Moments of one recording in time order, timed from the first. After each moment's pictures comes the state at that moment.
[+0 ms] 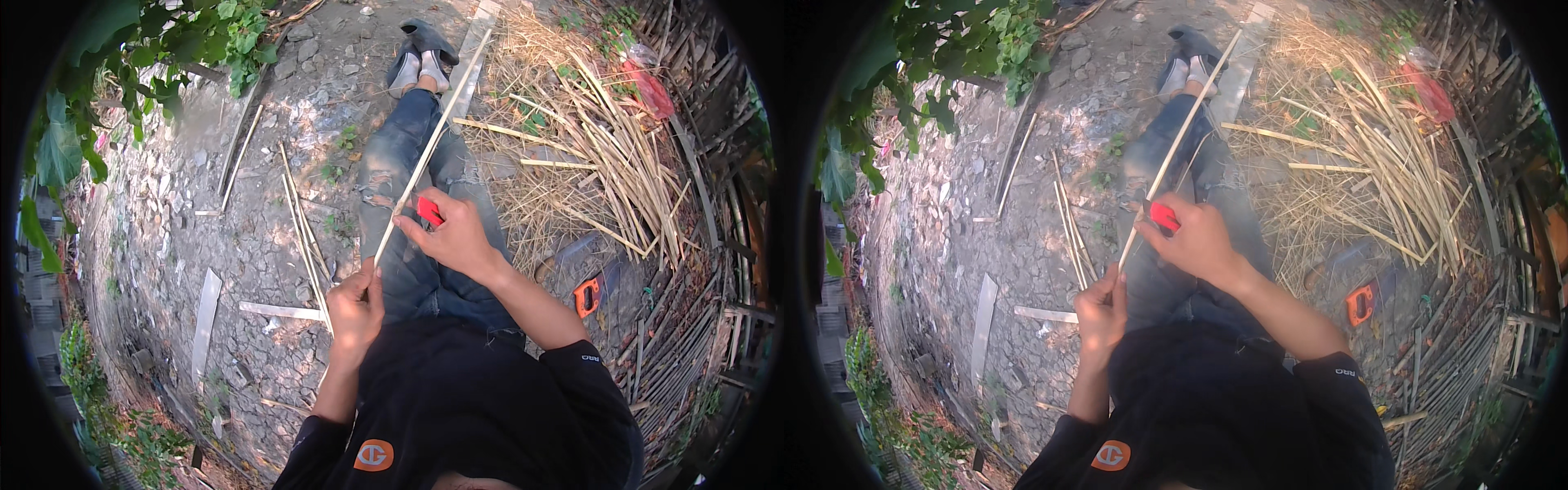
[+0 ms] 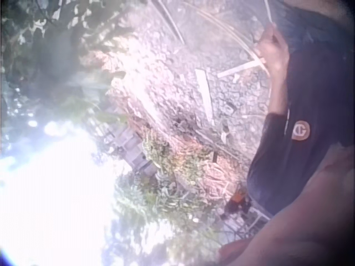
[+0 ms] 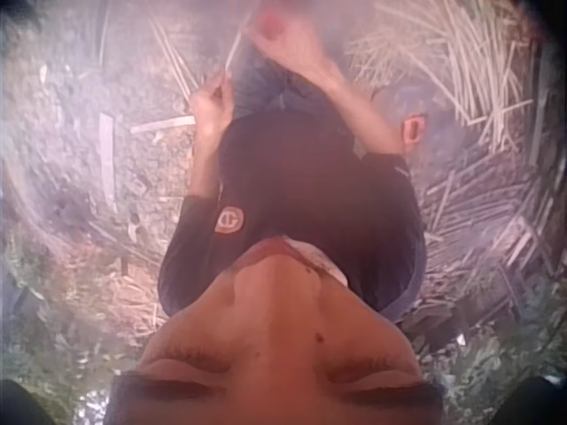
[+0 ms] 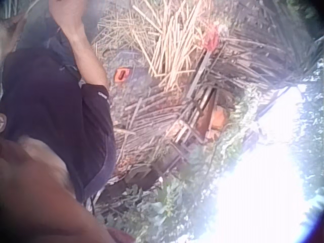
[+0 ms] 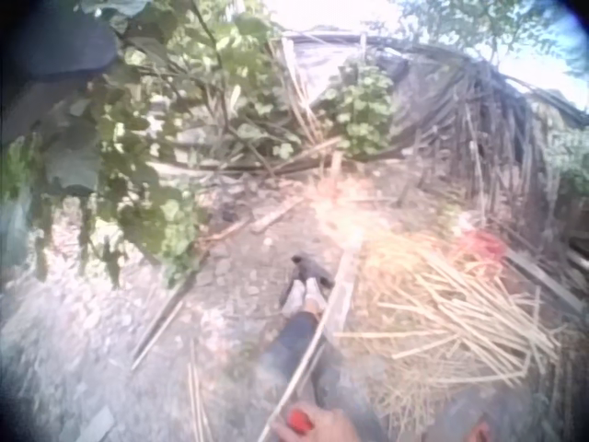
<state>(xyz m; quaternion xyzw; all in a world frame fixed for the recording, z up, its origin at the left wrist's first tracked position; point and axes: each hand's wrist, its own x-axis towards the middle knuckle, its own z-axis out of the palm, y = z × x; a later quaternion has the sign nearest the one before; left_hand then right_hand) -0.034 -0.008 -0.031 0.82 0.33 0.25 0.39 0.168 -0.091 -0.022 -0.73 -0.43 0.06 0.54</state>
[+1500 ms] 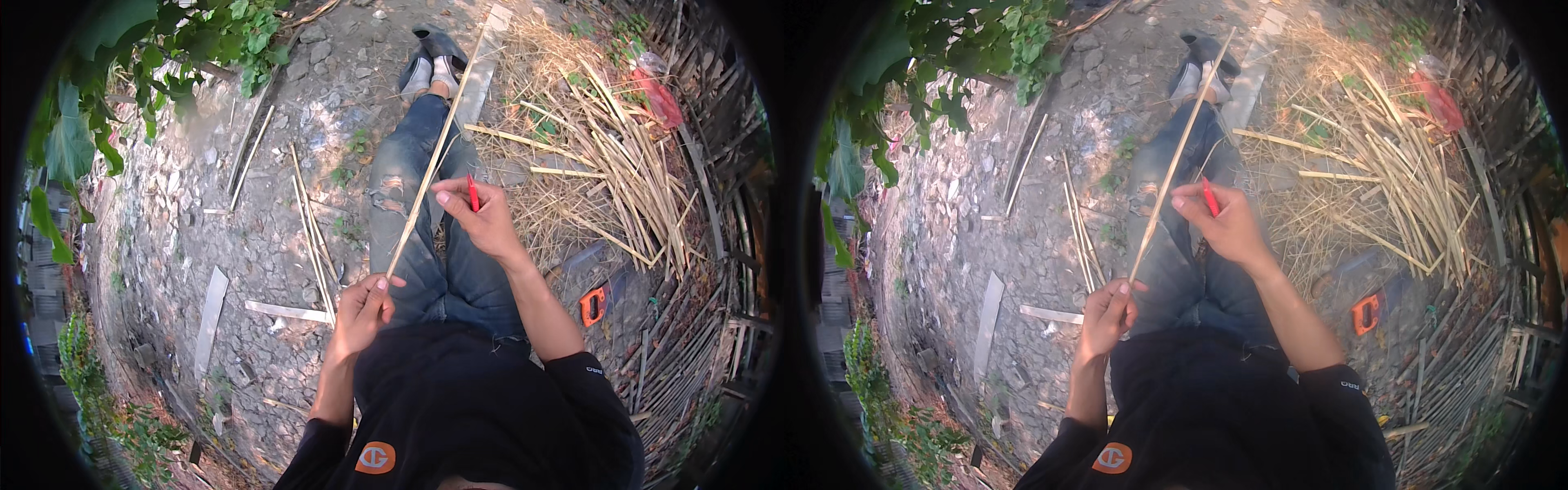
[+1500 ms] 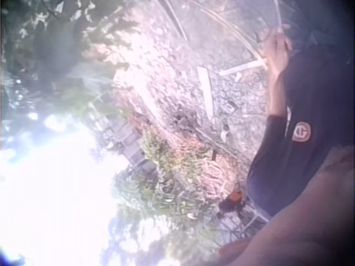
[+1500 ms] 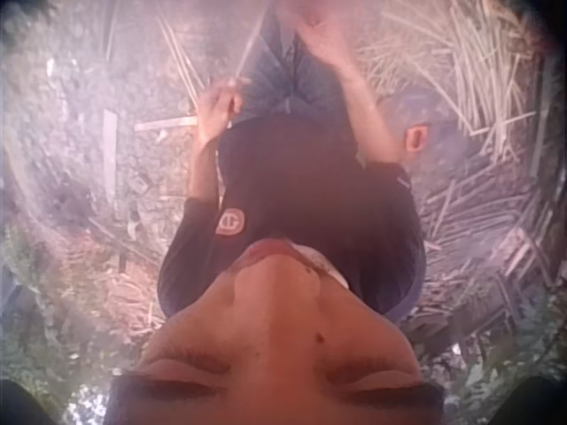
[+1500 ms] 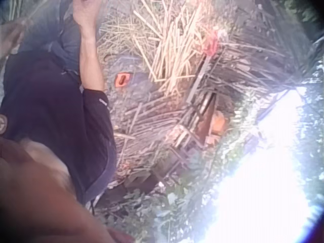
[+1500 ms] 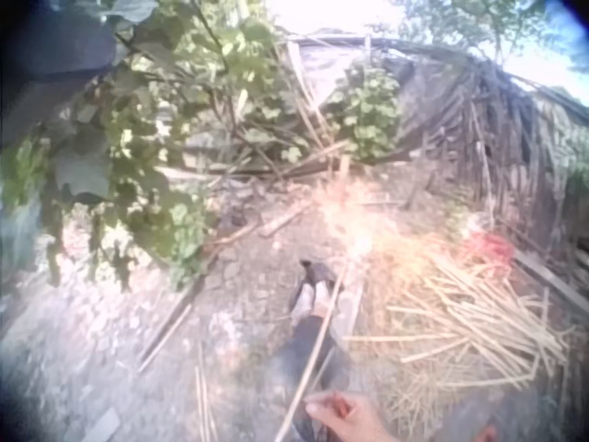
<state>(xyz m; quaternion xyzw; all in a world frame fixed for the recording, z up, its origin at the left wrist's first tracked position) -0.045 0.007 -0.018 0.64 0.29 0.08 0.71 0.202 -0.098 -0.038 -0.62 -0.29 0.27 0.68</state>
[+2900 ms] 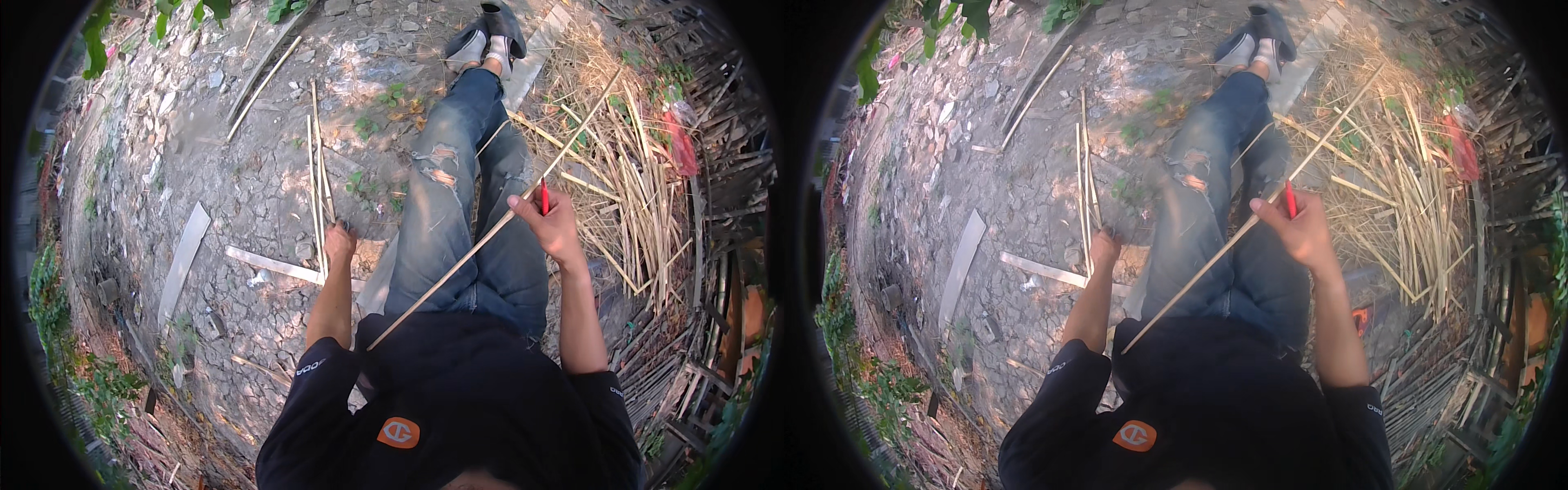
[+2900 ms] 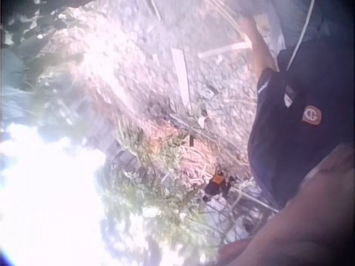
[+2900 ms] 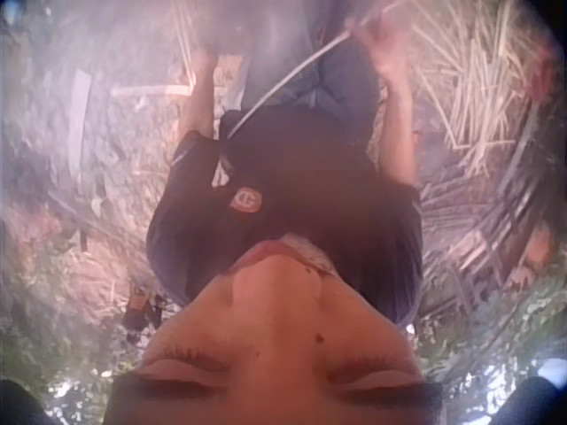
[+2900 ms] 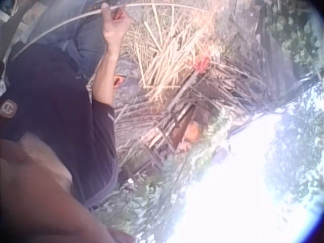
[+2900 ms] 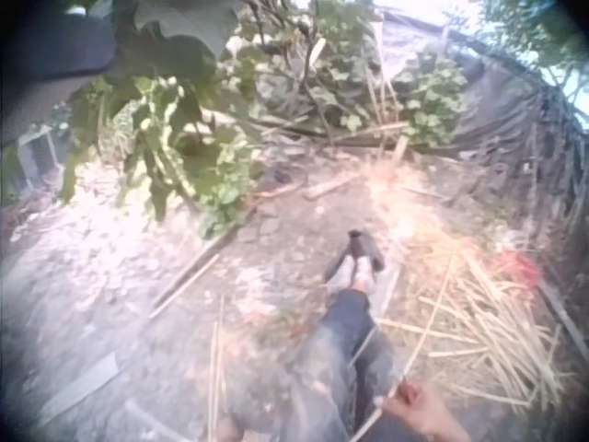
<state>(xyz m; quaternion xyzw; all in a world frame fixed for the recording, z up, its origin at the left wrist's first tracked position) -0.106 0.156 -0.386 0.77 0.59 -0.04 0.22 0.213 -0.103 -0.035 -0.77 -0.28 0.29 0.49</state>
